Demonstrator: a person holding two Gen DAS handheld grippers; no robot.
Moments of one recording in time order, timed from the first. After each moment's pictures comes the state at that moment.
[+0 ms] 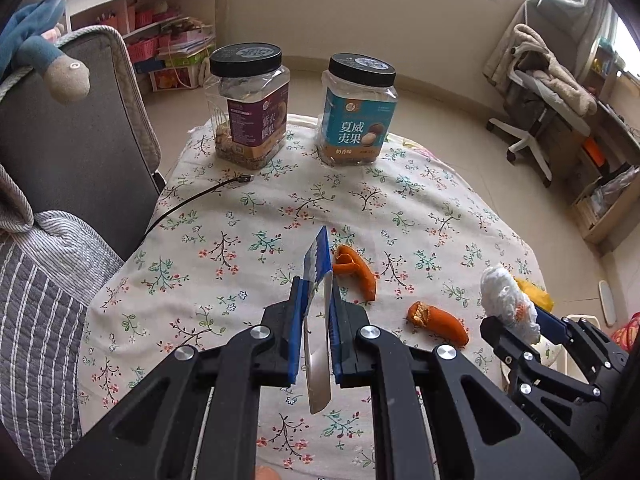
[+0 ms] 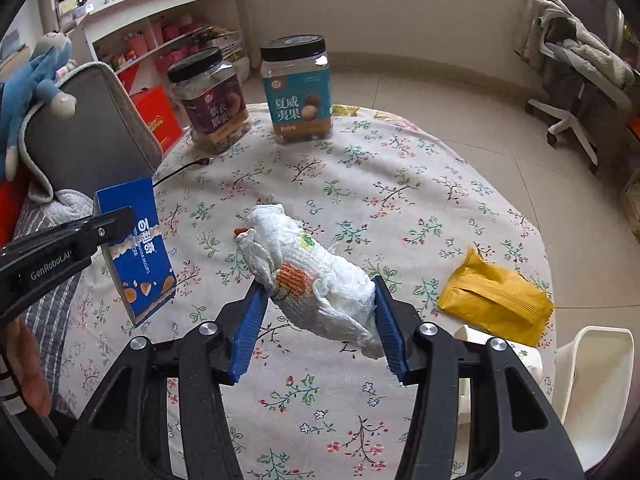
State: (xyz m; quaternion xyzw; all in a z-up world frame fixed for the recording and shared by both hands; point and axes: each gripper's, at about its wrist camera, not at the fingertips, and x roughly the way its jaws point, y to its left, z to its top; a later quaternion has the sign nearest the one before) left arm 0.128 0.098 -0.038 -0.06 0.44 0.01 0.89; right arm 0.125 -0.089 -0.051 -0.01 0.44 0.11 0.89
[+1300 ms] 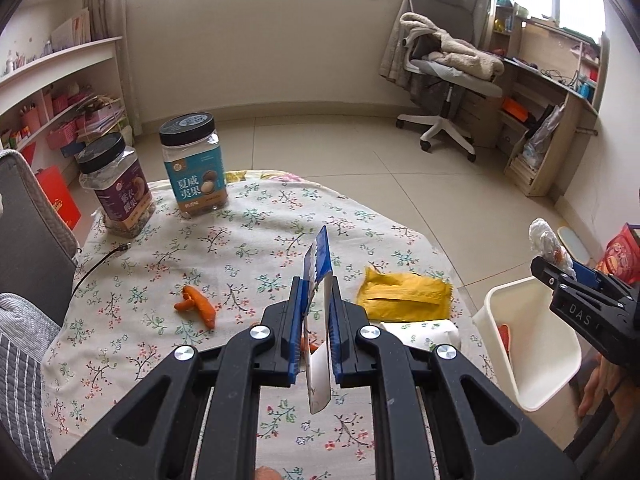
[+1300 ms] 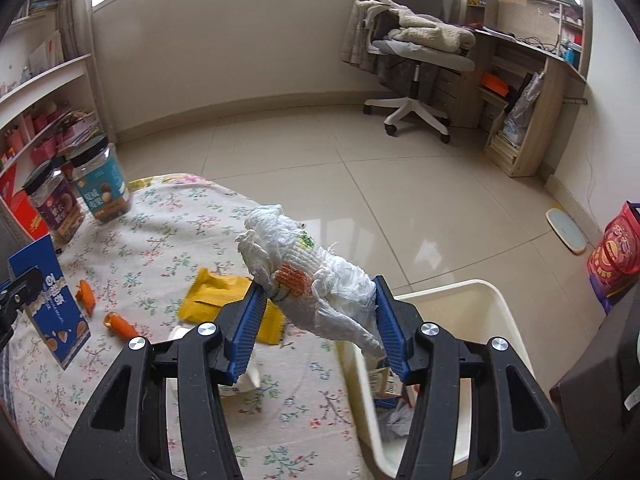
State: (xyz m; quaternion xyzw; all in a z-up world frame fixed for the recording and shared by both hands) left arm 0.100 -0.063 -0.009 0.02 0.37 -0.12 0.92; right arm 0.073 -0.303 -0.023 0.04 0.38 -0.15 0.91
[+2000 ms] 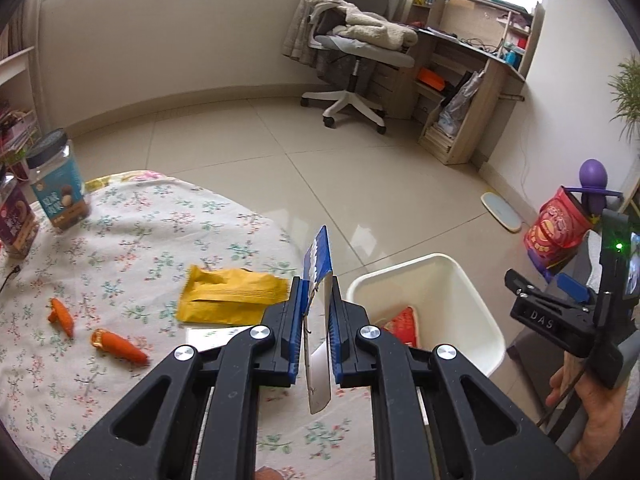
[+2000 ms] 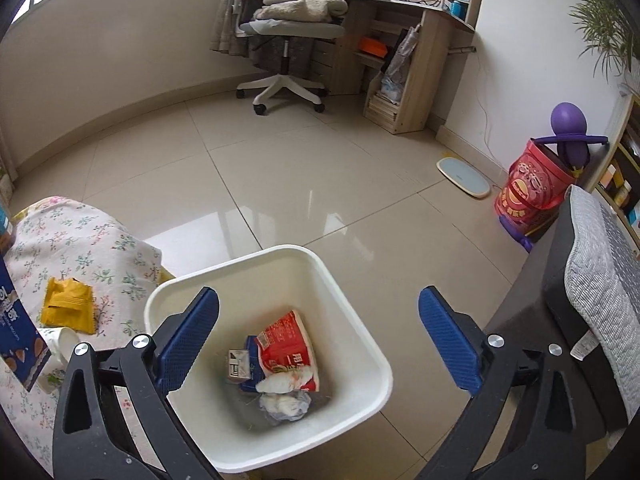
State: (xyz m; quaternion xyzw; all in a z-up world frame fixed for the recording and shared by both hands) left arm 0.084 -0.217 -0.013 0.02 0.40 -0.27 0.88; right arm 0.007 -0.444 -0.042 0.07 0.39 -0.32 0.86
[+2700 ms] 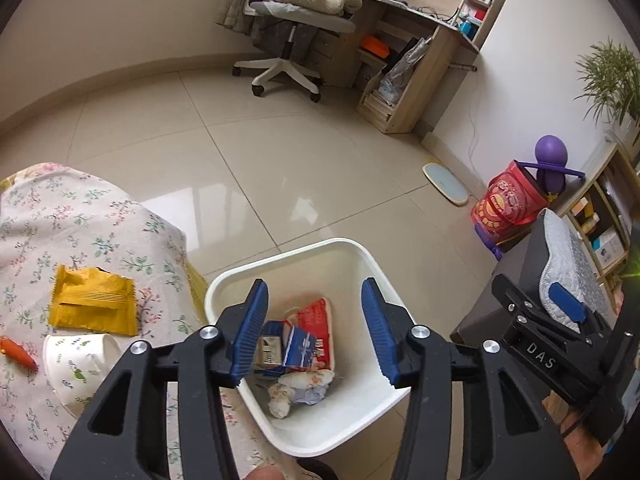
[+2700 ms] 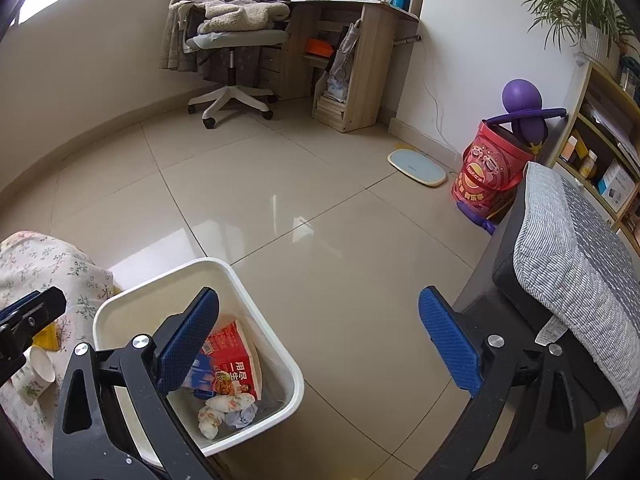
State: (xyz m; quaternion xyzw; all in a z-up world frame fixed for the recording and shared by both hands) left arm 0.077 -0.323 -0.028 0.01 0.44 -0.34 0.83; right arm -0.035 -0.487 -0.028 0.09 0.37 -0.37 0.85
